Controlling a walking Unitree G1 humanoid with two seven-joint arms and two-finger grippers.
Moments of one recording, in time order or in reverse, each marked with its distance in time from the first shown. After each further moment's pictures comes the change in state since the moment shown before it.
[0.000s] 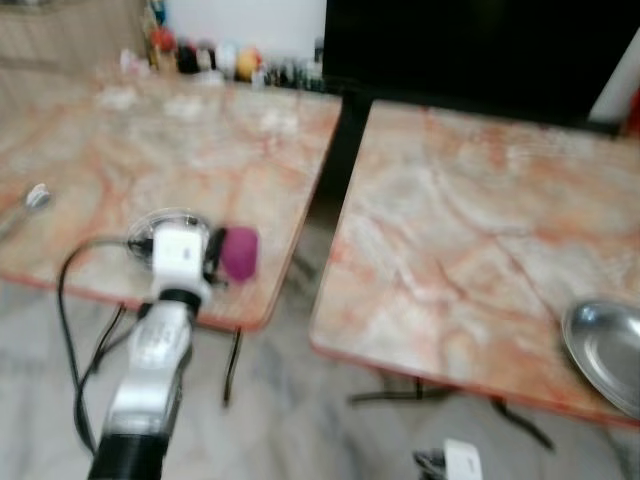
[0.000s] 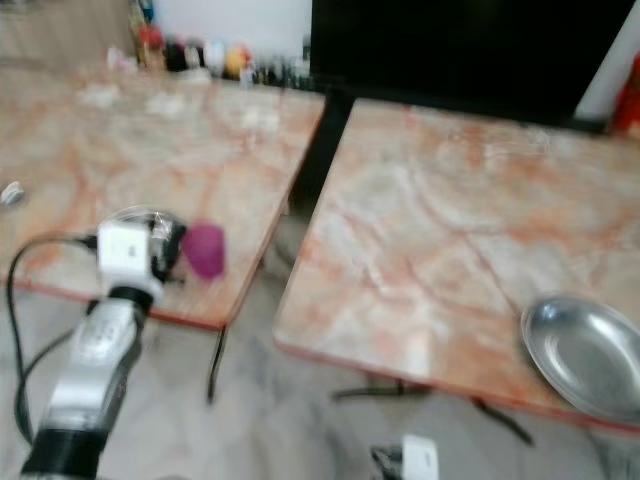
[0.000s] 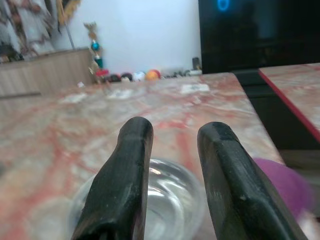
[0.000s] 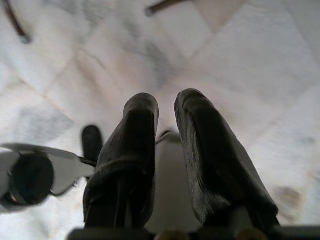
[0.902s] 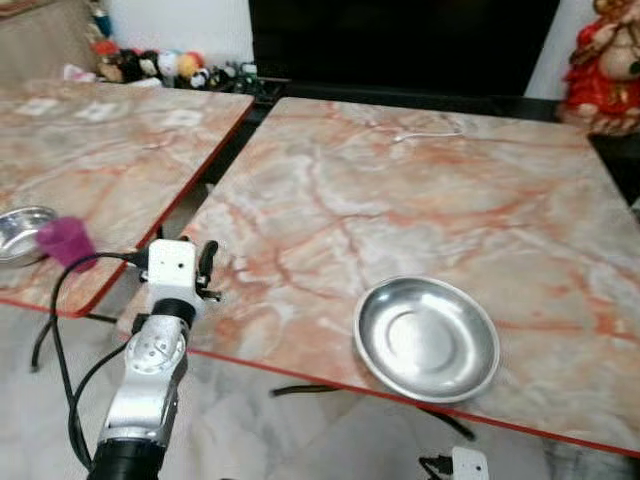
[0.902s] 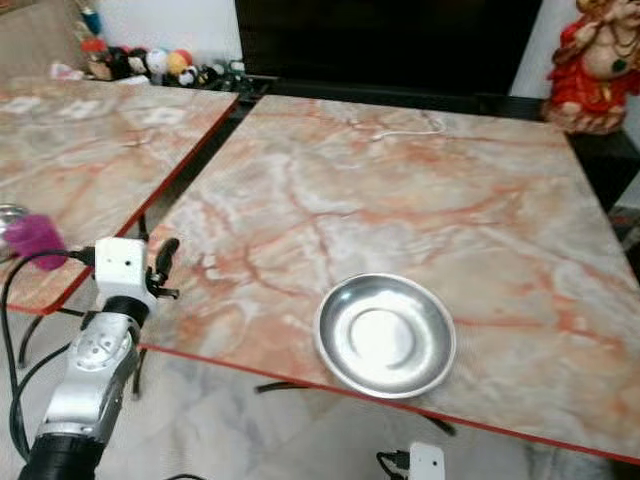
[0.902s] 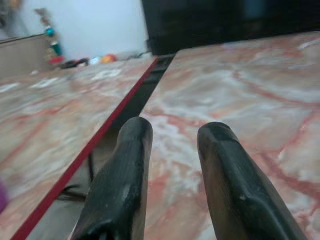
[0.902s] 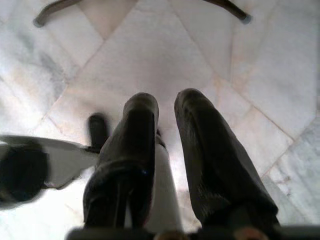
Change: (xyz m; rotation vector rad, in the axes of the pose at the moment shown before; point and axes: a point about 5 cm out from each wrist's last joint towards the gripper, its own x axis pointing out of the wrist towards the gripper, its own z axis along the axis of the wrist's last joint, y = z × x) left arm -0.013 -0.003 -0.025 -0.002 0.108 0.021; right arm -0.004 -0.016 -0.009 0.001 0.005 -0.048
